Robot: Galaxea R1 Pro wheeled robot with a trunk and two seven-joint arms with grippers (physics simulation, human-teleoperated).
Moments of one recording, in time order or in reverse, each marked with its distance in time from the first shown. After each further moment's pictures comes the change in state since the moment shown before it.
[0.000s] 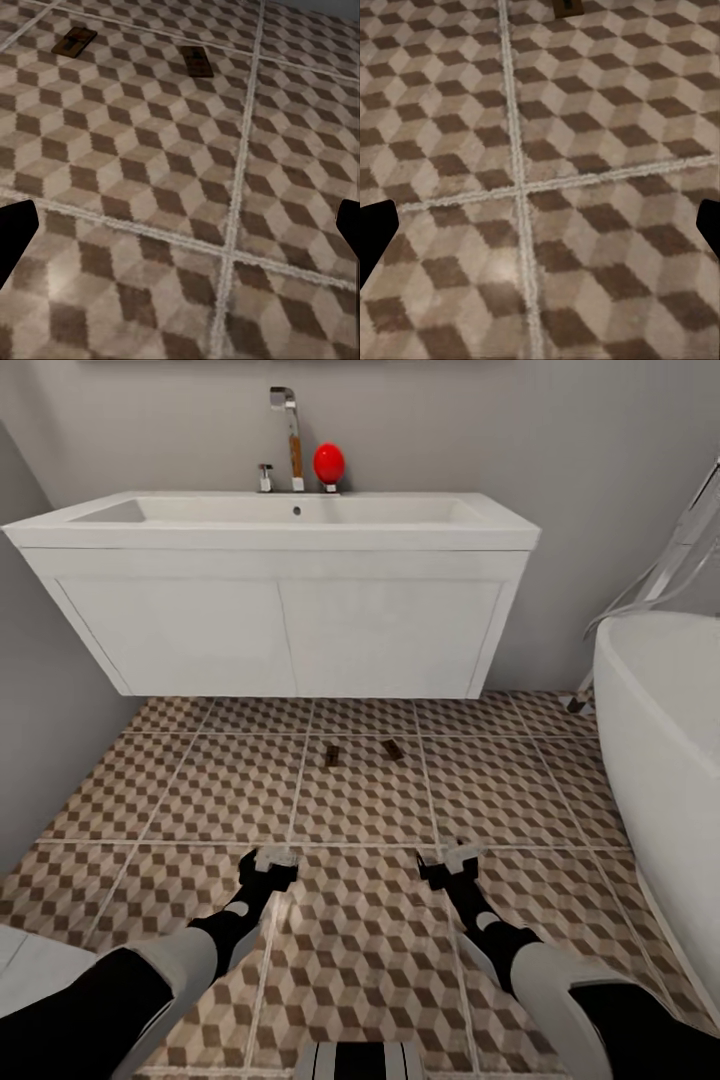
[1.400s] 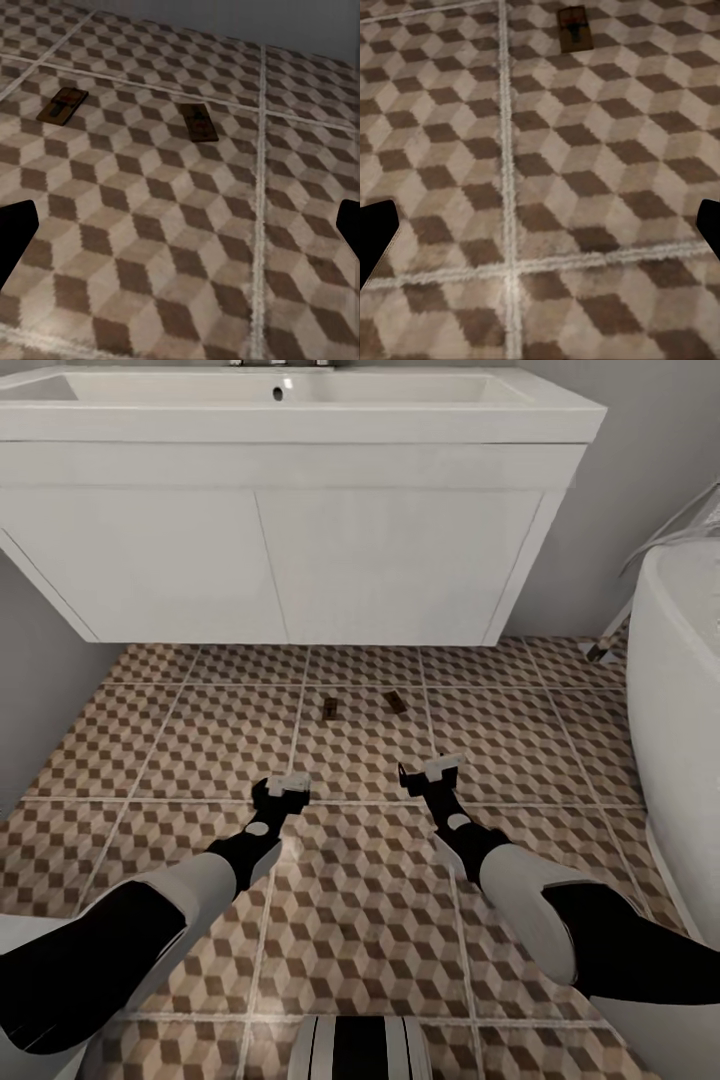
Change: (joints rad) left arm -0.210 -0.034 -0.001 -0.077 -0.002 0.104 0.091; right arm -0.295 0.077 0.000 0.000 -0.004 0.078 -0.060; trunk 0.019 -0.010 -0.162
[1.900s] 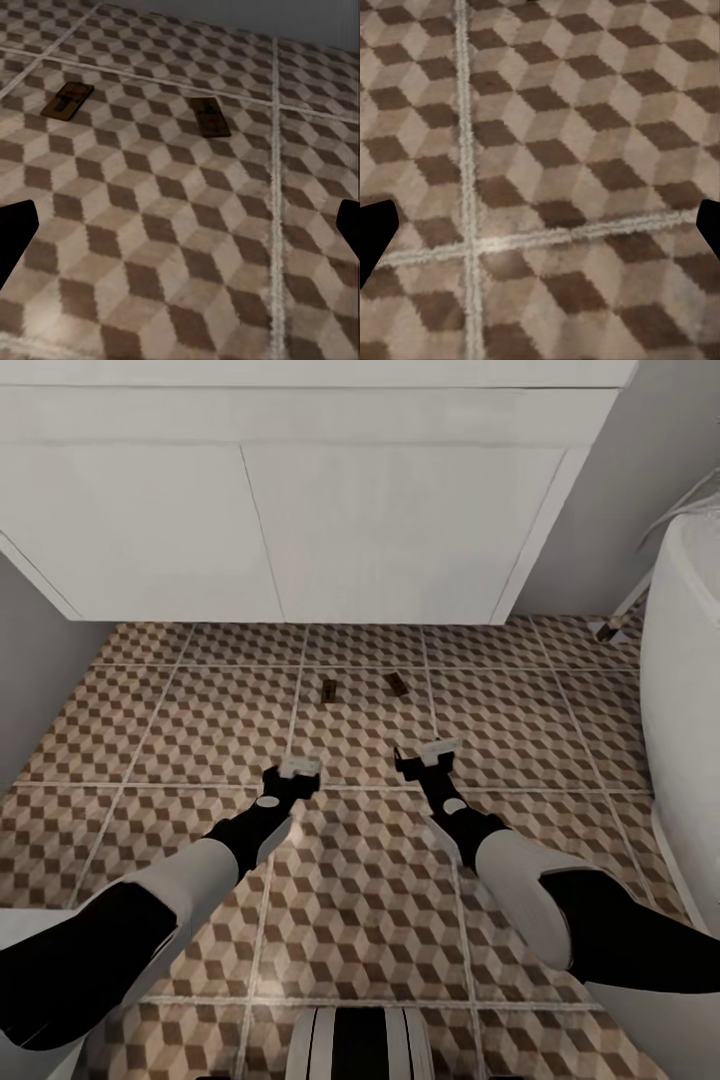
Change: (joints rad) left arm -0.007 0.016 0.000 -0.203 -0.004 0.261 0.010; right arm -0.045 0.016 0.000 -0.012 0.000 0.007 0.000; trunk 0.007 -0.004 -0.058
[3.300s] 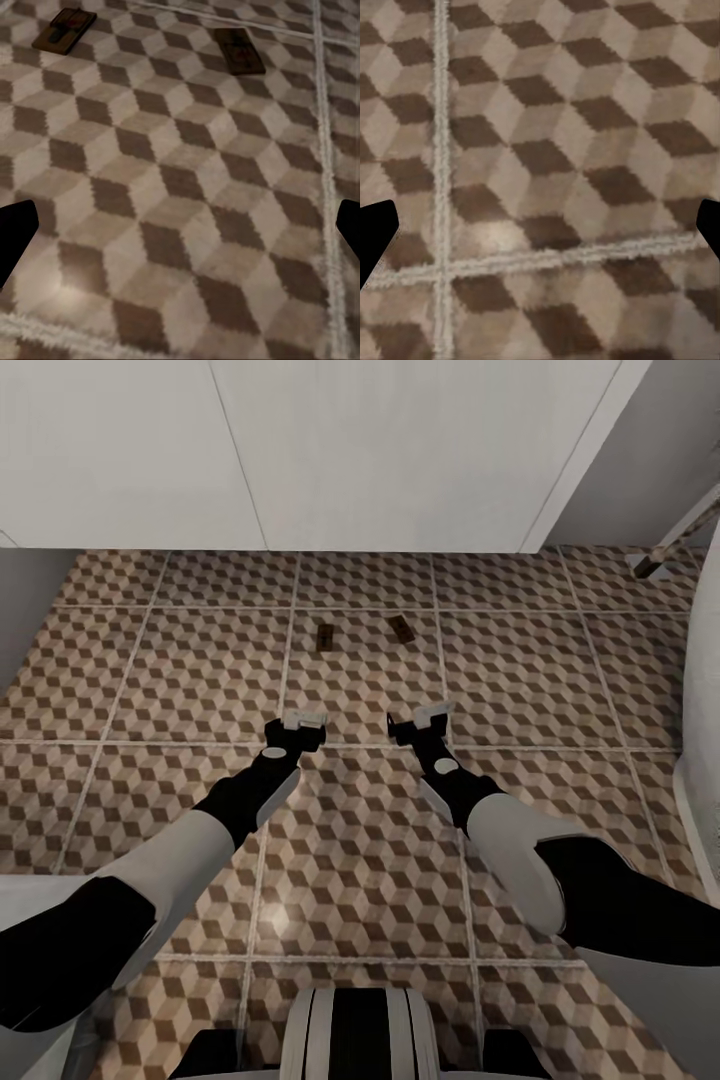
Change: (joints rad) left arm -0.041 0.039 0.000 -0.339 -0.001 0.231 0.126; right arm -0.112 0.030 0.000 -0.039 0.001 0.102 -0.002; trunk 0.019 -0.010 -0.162
